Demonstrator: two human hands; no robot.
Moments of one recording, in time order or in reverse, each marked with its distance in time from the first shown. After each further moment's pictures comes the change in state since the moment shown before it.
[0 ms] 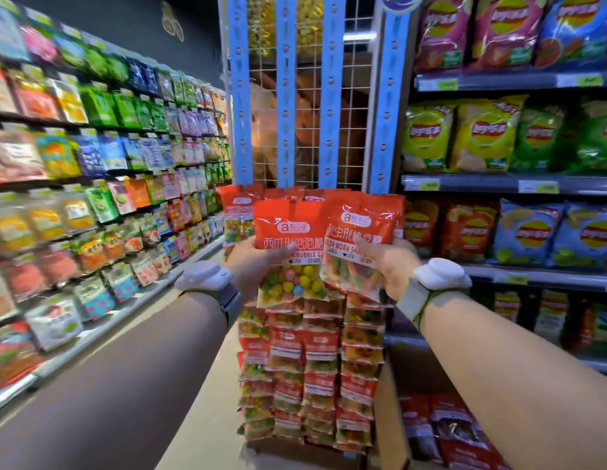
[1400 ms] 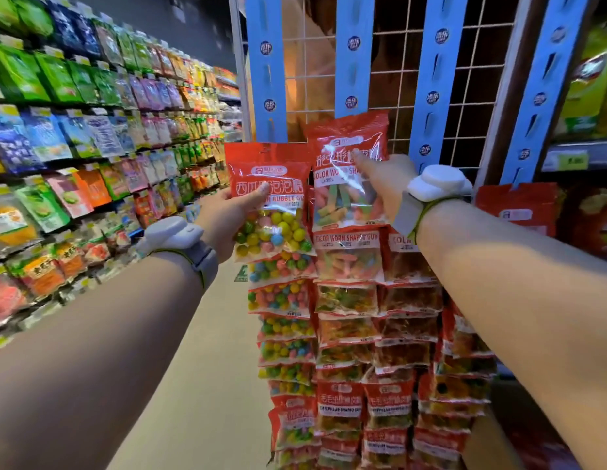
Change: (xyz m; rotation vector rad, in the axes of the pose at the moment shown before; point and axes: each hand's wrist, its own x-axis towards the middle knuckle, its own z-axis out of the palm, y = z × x) left_hand 0.315 0.008 -0.169 -0.018 0.022 0.080; right_hand 0.326 0.017 0.191 -0.604 0.286 -0.173
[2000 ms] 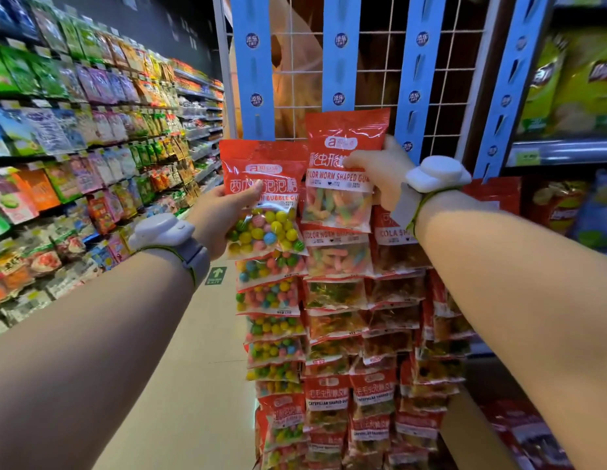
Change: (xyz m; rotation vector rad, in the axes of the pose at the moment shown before) left_hand 0.009 0.000 -0.007 0.013 -0.128 -0.057; right_hand -0.015 -0.011 -0.006 0.212 -0.009 -0.028
